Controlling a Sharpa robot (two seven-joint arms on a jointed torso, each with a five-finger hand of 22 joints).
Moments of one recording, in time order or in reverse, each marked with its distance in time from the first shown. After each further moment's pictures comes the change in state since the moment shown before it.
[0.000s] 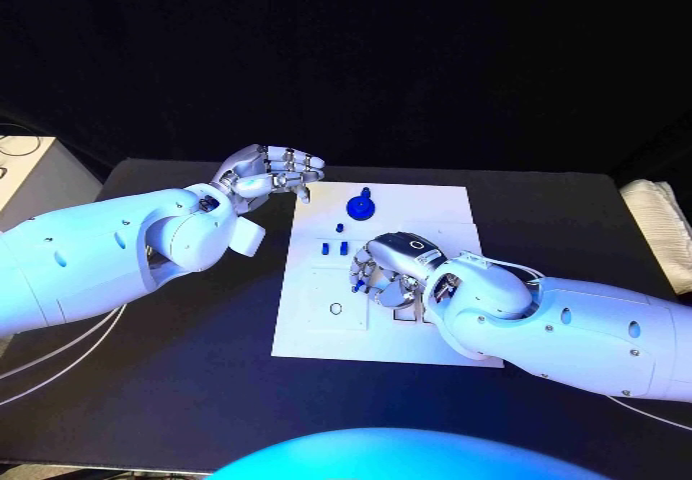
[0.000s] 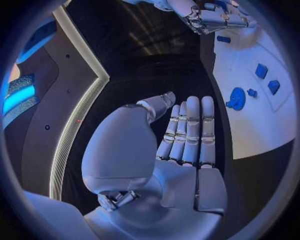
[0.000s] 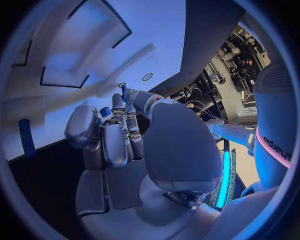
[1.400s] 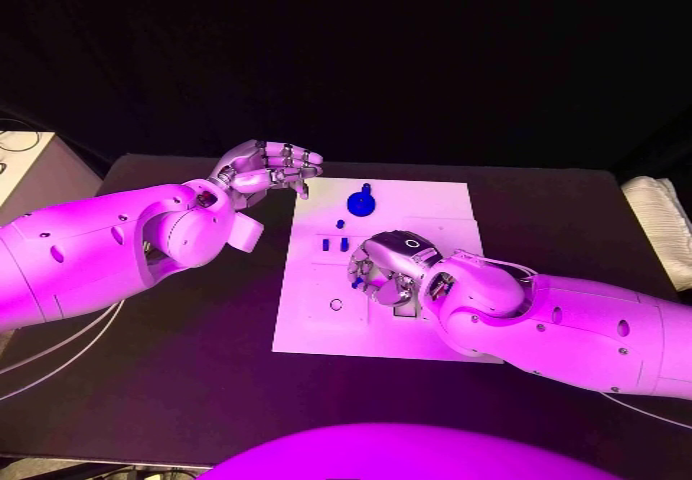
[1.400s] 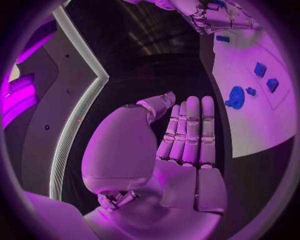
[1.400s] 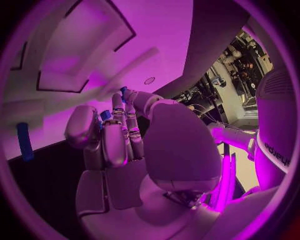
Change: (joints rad) left arm 0.000 -0.007 0.000 0.001 0.001 0.001 -0.004; left_hand 0.000 0.000 0.000 0.000 0.000 0.000 0.000 0.000 0.001 -0.001 0.001 0.004 -0.001 0.000 0.000 -0.002 -0.001 0.000 0.000 0.000 -0.002 -0.002; right arm -0.014 0.024 0.001 -0.026 -0.036 0.010 -0.011; right_hand -0.011 0.016 0.001 -0.004 -0.005 -0.003 0.007 0.000 0.009 0.004 0.004 -0.018 0.000 0.002 0.002 0.000 -0.005 0.000 0.000 0.000 -0.002 0.003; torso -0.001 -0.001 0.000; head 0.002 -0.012
